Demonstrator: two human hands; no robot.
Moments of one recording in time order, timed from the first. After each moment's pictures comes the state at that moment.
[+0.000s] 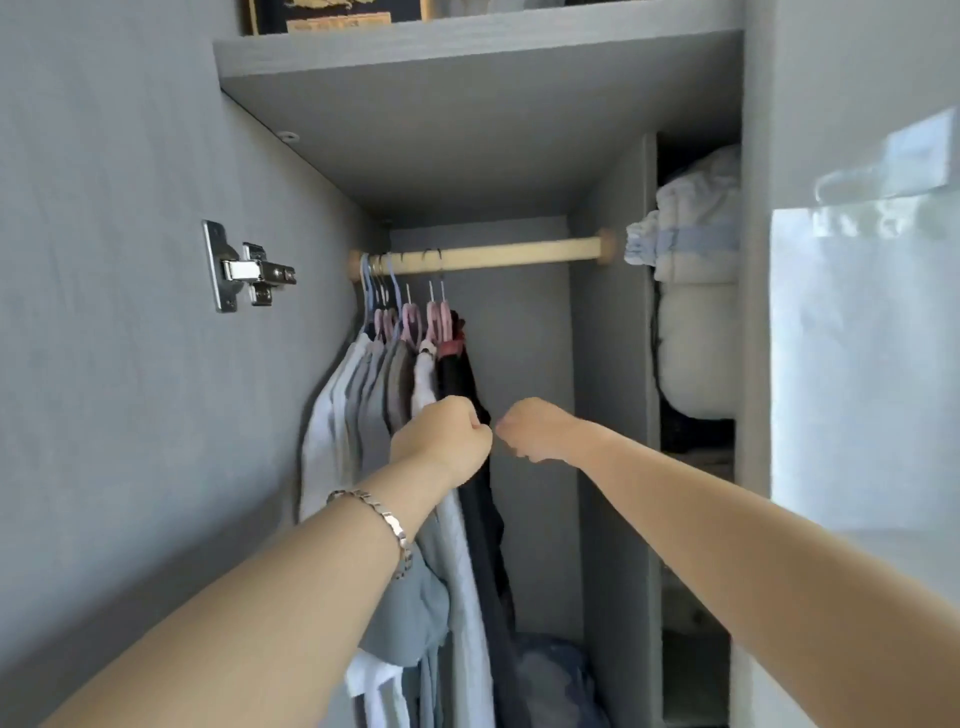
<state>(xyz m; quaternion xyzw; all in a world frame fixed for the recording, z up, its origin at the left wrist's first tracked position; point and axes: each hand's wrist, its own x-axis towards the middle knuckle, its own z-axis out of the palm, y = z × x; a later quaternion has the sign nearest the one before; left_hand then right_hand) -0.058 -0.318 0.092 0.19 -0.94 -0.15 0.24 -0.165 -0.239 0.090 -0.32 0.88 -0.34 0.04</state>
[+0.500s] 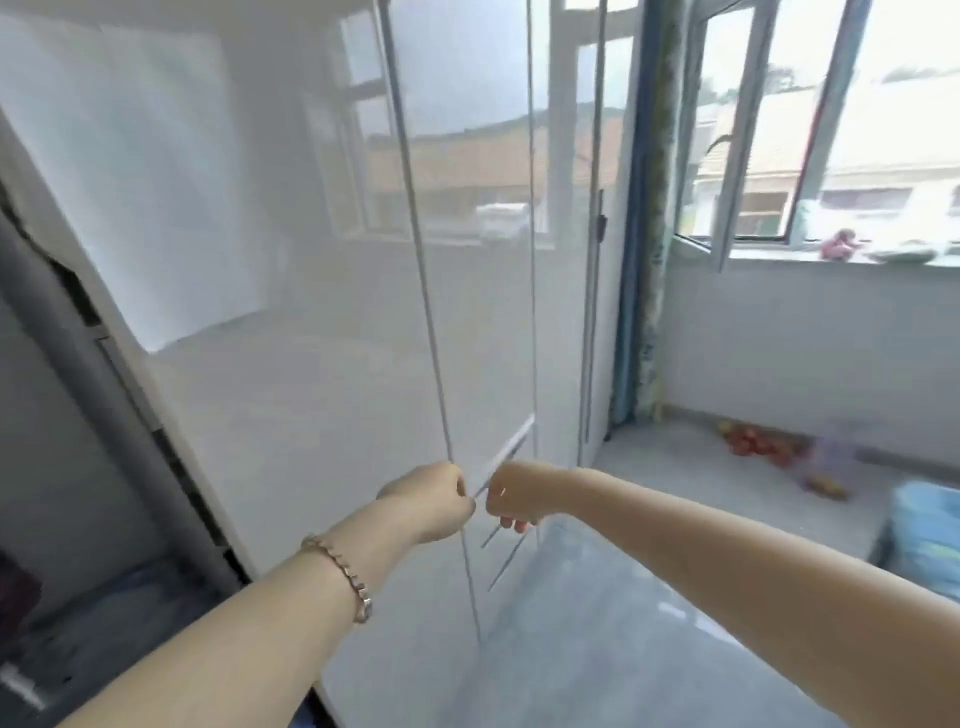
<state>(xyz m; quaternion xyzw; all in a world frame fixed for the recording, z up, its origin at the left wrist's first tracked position) 0.021 0.063 -0.098 -0.24 -0.95 -0.13 -0.18 0.039 0.194 -0.125 0.08 0.95 -0.24 0.21</state>
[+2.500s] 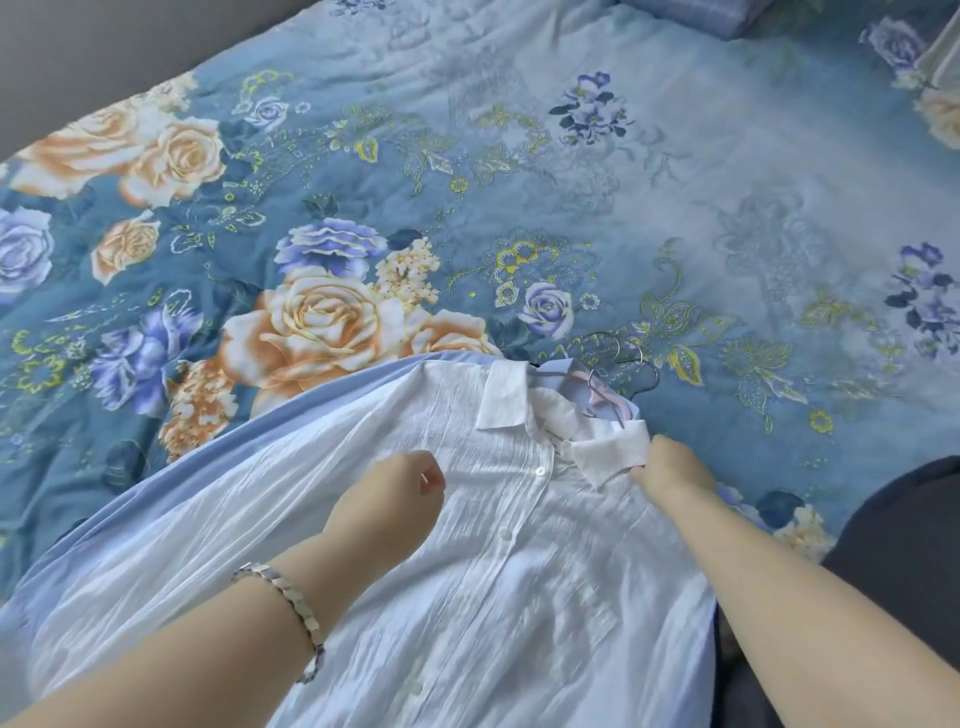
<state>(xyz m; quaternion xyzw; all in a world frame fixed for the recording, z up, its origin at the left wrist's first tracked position) 0.752 0.833 -0.595 -0.70 -0.58 0.13 -0.39 1.020 0.766 -0.700 0.90 0.29 -0.30 0.10</state>
